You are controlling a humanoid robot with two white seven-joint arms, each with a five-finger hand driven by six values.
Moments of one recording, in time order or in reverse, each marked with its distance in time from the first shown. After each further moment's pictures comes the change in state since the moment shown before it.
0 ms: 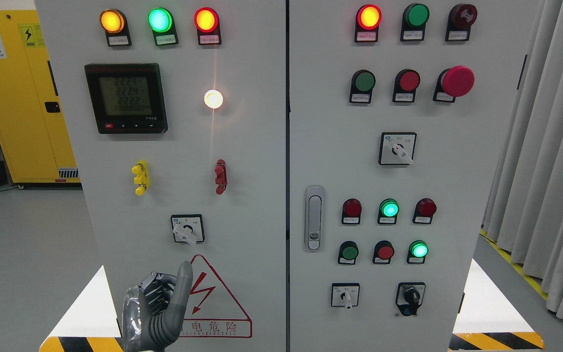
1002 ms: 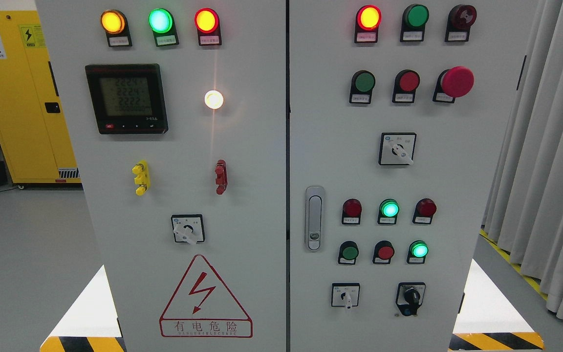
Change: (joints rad) left arm 0.440 0.097 0.197 0.469 0.265 -0.575 -0.391; right arm 0.000 0.000 0.000 0.000 0.000 0.000 0.000
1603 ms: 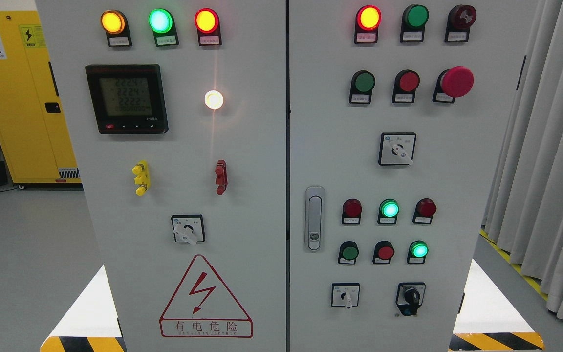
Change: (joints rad) left arm 0.025 0.020 0.000 0.585 -0.108 -0.020 -0.120; right arm 0.000 0.000 0.000 0.000 0.000 0.000 0.000
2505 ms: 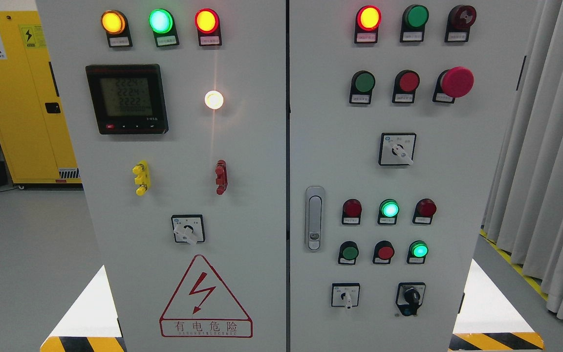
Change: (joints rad) left arm -0.100 0.007 -0.144 0.559 0.006 0.119 0.012; right arm 0.000 0.000 0.000 0.000 0.000 0.000 0.000
